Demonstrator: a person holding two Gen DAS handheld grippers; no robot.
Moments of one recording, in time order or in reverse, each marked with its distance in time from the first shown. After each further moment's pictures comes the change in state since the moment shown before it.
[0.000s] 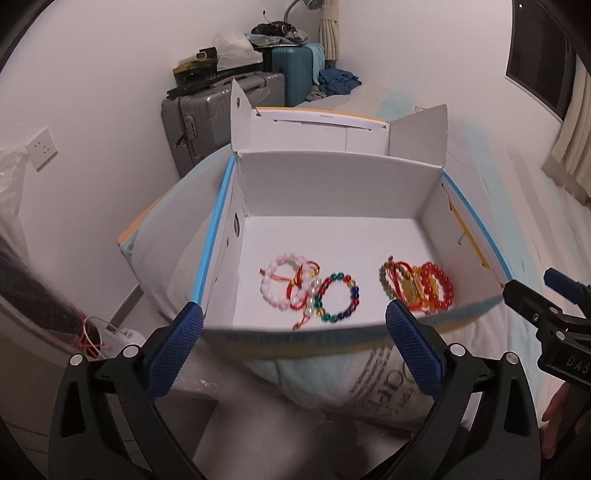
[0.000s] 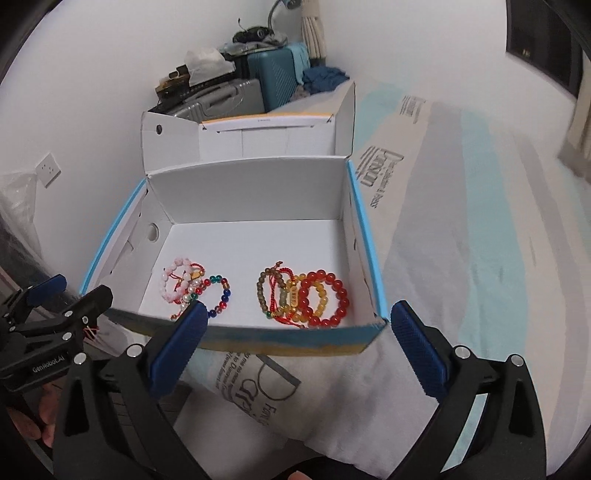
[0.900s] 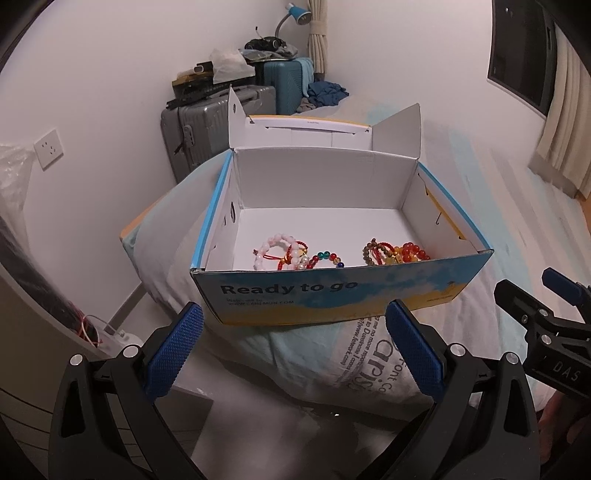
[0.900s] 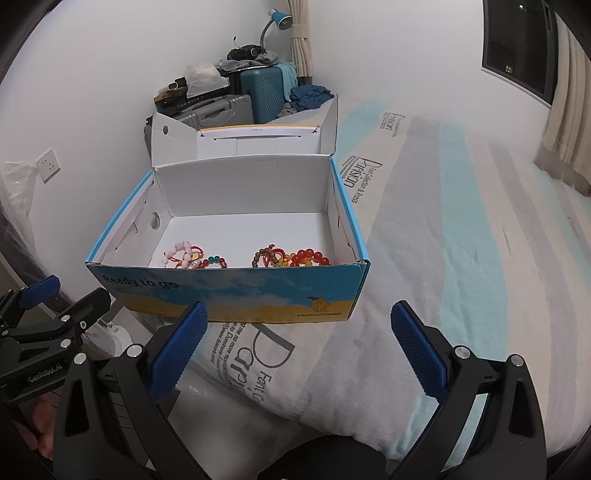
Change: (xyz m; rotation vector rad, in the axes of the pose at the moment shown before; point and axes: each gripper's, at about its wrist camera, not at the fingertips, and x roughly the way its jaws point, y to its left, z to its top) left arm -0.031 -0.007 -0.044 0.020 -0.068 -0.027; right arm -0.036 0.007 -0.050 0.011 -0.073 -0.059
